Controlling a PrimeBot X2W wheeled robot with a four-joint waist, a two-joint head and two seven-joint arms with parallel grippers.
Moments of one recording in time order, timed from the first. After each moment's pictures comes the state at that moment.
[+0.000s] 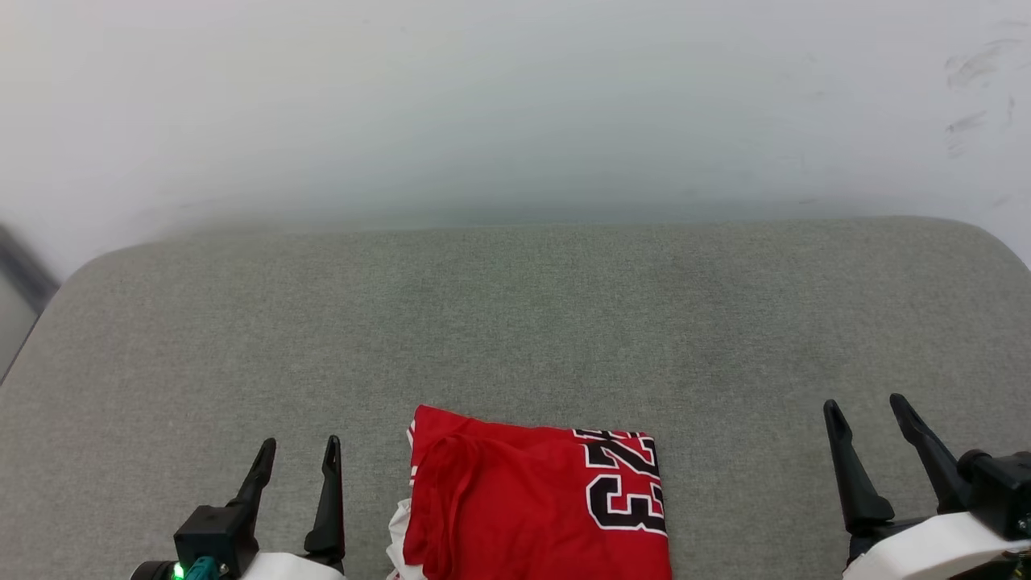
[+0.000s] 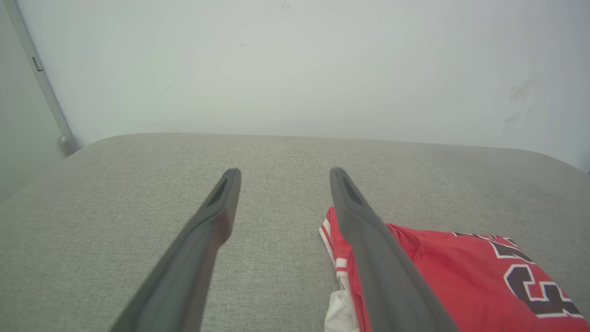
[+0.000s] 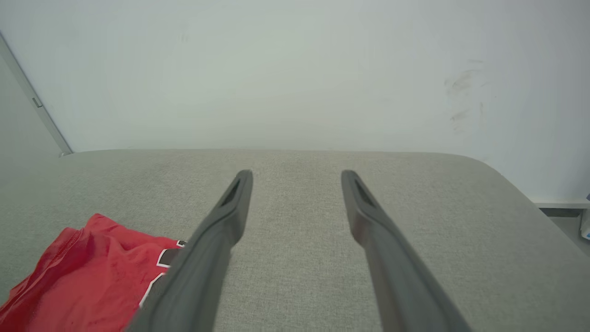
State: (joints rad) left arm 0.07 0.31 -0.29 0.05 -0.43 0.20 -0.26; right arm 0.15 -0.09 -0.05 -0.22 0.18 0.13 0.09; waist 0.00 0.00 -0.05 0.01
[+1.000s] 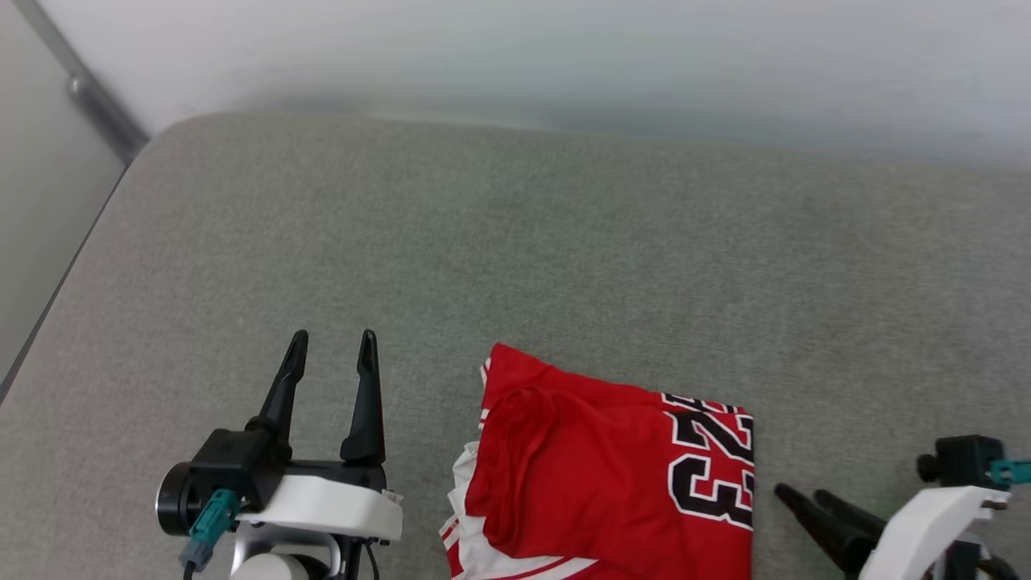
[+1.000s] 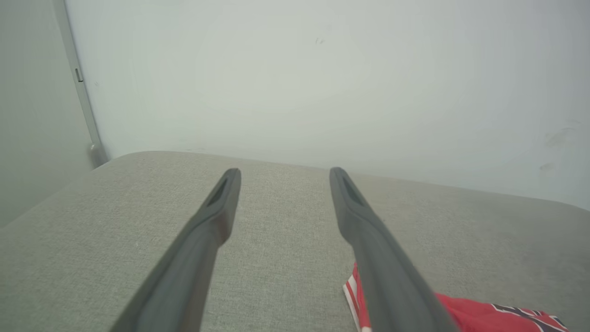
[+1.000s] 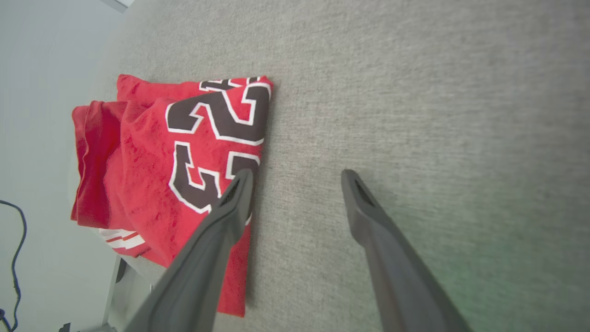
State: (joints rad) left arm -0.06 0.18 -0.24 -0.03 -0.33 0.14 -0.26; right arm 0.05 -0.33 0.07 0.08 0.85 0.13 0.48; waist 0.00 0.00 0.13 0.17
